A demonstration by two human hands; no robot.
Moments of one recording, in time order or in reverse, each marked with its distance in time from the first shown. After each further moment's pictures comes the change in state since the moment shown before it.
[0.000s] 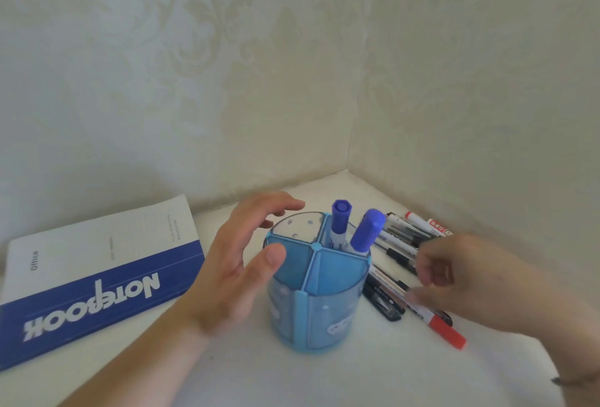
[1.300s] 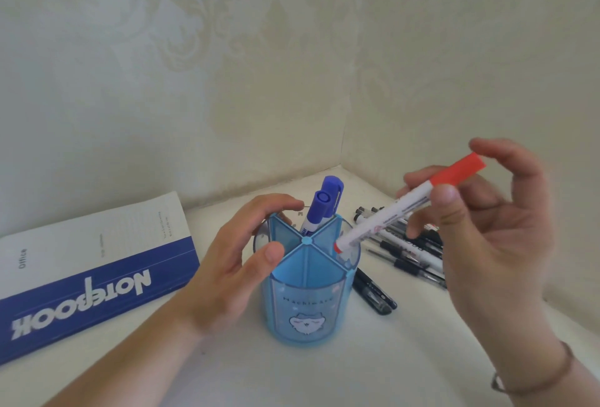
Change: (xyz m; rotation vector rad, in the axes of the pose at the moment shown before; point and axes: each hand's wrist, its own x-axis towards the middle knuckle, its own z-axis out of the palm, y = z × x) left_hand -0.002 -0.003 0.005 -0.037 -0.087 -0.050; right_hand -0.005 -0.053 0.008 1.287 0.822 -0.469
